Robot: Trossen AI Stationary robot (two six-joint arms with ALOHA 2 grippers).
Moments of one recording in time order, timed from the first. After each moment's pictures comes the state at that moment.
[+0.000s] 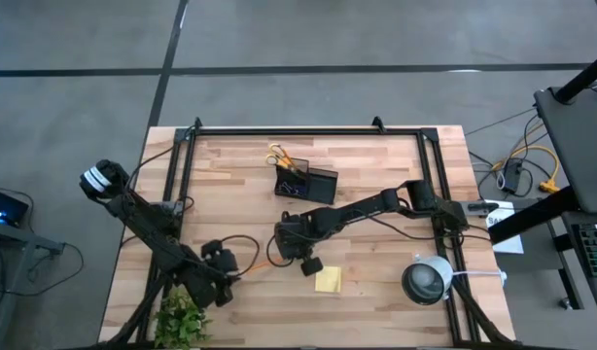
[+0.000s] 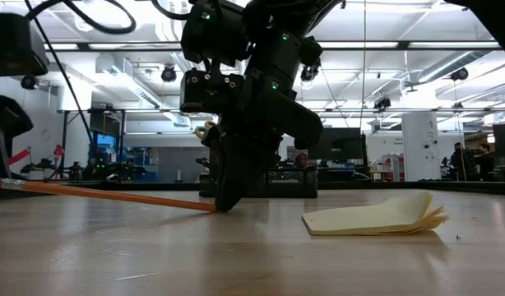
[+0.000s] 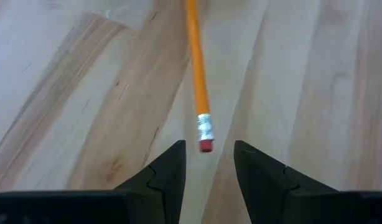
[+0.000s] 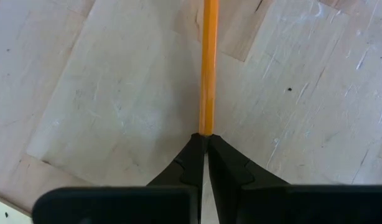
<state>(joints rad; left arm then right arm) -0.84 1.41 0.63 -0.33 -0.46 -1.14 0.14 2.26 1.66 -0.61 -0.11 -0.24</state>
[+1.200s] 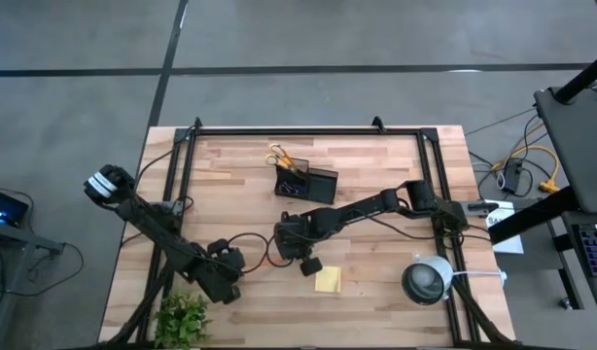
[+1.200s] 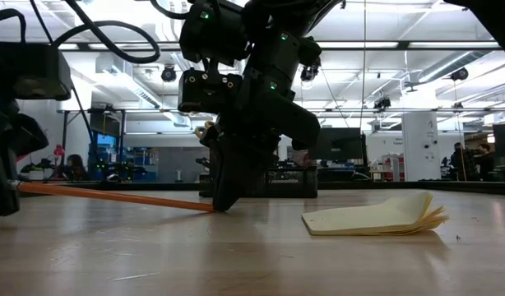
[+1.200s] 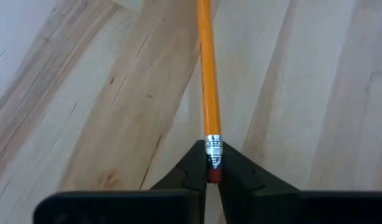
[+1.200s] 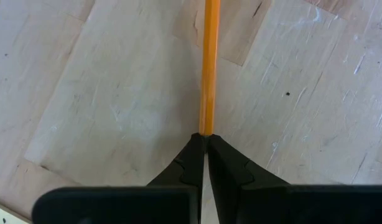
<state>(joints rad) -0.74 1.48 0.64 -0.29 -0.34 -1.09 0.14 2.26 1.66 -0.59 -0.10 -0.24</state>
